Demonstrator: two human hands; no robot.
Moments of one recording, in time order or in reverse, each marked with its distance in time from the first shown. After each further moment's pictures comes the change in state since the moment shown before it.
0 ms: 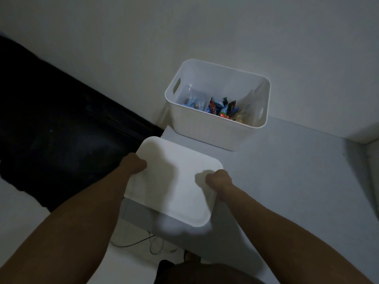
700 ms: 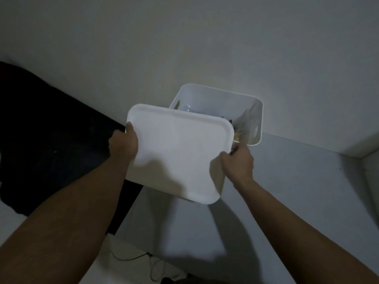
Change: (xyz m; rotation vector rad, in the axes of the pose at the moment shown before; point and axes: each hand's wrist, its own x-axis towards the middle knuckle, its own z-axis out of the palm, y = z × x) left_hand 0.003 0.057 -0.078 -0.526 0.586 -0.010; right_hand -0.035 -0.057 -0.072 0.244 0.492 -0.376
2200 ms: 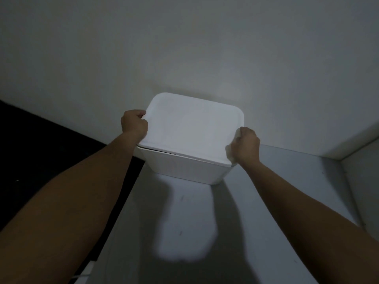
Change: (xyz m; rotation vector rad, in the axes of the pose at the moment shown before) left_hand 0.024 0.144 0.097 -0.139 -0.228 0.406; right_hand 0.155 0.006 -0.042 -0.173 0.167 -0.119
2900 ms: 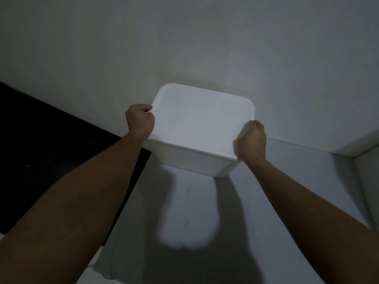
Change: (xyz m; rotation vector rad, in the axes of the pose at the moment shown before) left_hand -0.003 -0.022 0.003 -0.012 0.085 0.083; right_hand -0.011 0.002 0.015 -0.041 -0.032 0.002
